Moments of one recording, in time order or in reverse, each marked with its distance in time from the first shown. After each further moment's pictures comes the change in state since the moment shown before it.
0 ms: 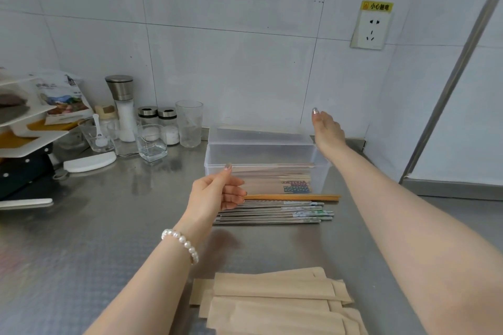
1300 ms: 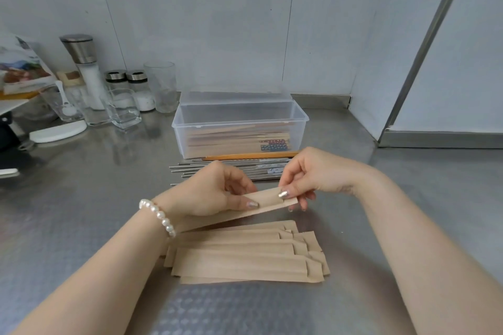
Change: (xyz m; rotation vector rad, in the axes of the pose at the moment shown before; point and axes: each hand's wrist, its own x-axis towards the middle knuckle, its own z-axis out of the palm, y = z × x) left_hand -0.034 -0.009 0.028 0.888 -0.583 0.178; right_hand -0.142 0.035 -0.051 0.095 -0.994 -0.125
